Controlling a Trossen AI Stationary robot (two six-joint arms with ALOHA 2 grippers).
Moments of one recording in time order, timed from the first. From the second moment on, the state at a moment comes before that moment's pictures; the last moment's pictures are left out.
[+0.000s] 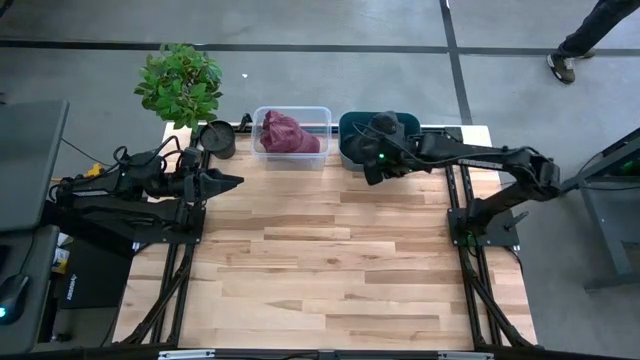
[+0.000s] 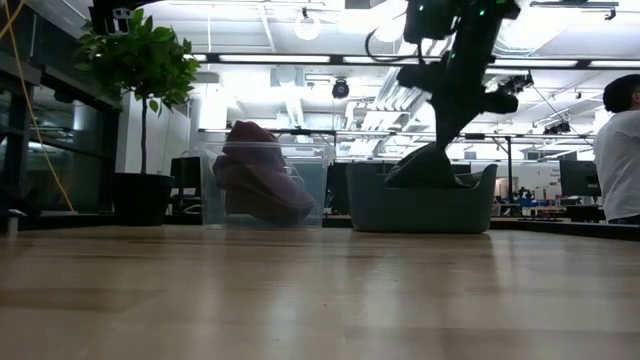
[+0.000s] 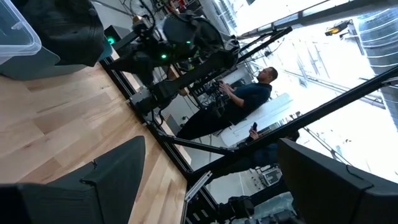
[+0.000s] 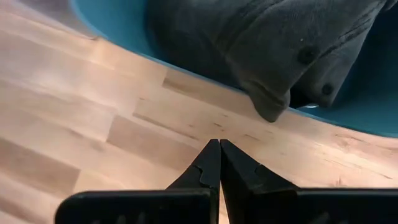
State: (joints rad) left arm -0.03 0.37 0.66 -0.24 -0.09 -1.00; right arm -0.35 1.42 1.13 -0.91 0.23 0.88
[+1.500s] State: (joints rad) left arm -0.03 0.37 0.66 -0.24 -0.09 -1.02; right arm -0.59 1.44 0.98 -0.70 0.15 0.74
